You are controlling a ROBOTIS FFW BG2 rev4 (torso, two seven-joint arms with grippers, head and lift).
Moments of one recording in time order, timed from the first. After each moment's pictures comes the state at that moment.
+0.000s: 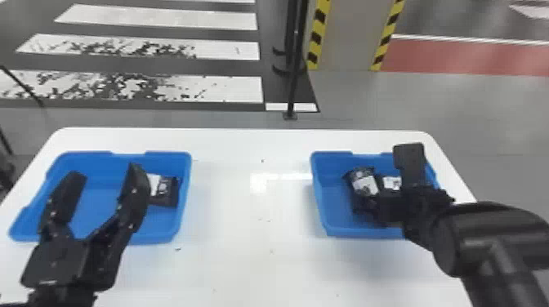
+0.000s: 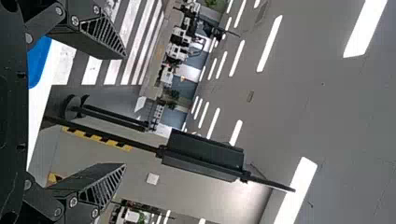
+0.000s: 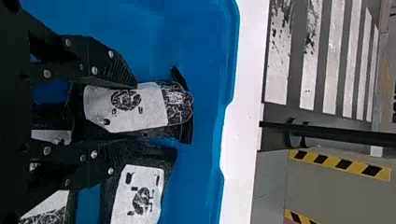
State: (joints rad) left arm 0.62 0.04 -0.03 -2.15 0.33 -0.30 -0.10; right arm -0.07 -0.23 0.01 -1.75 -0.15 0.98 0.07
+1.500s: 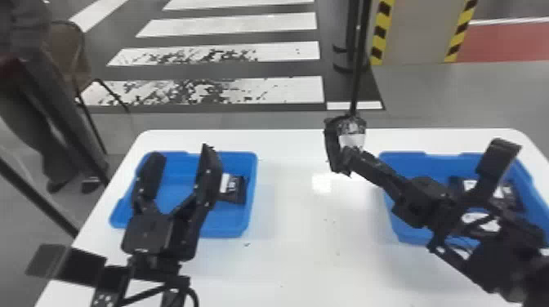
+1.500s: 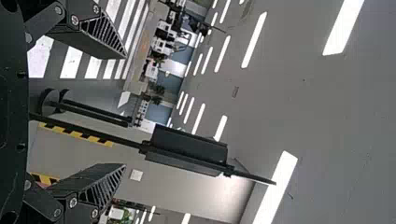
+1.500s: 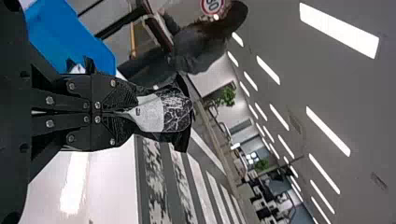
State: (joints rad) left arm 0.57 0.04 -0.04 -2.14 0.34 -0.32 -0.10; right arm 0.12 -0.28 0.16 -1.93 -0.74 0.41 0.41
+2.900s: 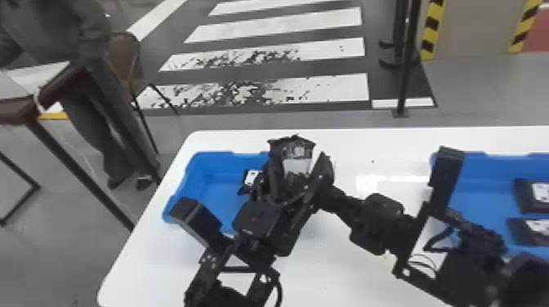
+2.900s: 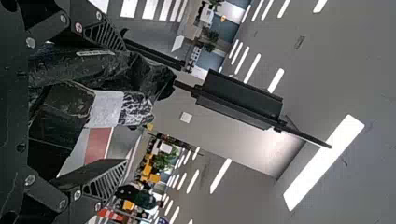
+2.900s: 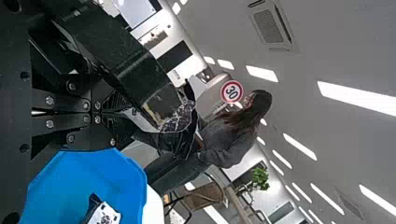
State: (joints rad) left arm 0.48 0.09 -0.14 -2.14 0.41 -0.03 -0.22; right arm -0.05 -0.34 0.57 -1.87 -0.94 0.34 0.41
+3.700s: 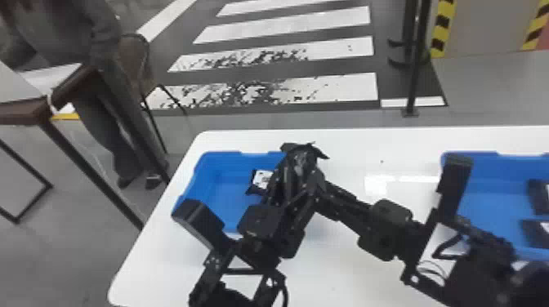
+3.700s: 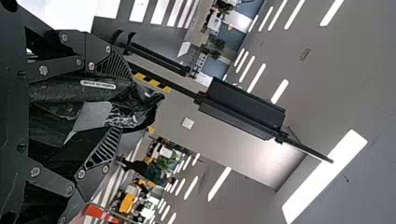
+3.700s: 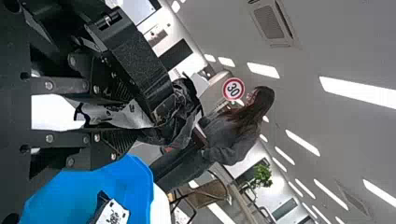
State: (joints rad) left arm 0.50 0.09 -0.13 -2.17 0.46 0.00 -0.19; right arm -0.05 -0.35 0.60 -1.85 -0.96 0.32 0.41
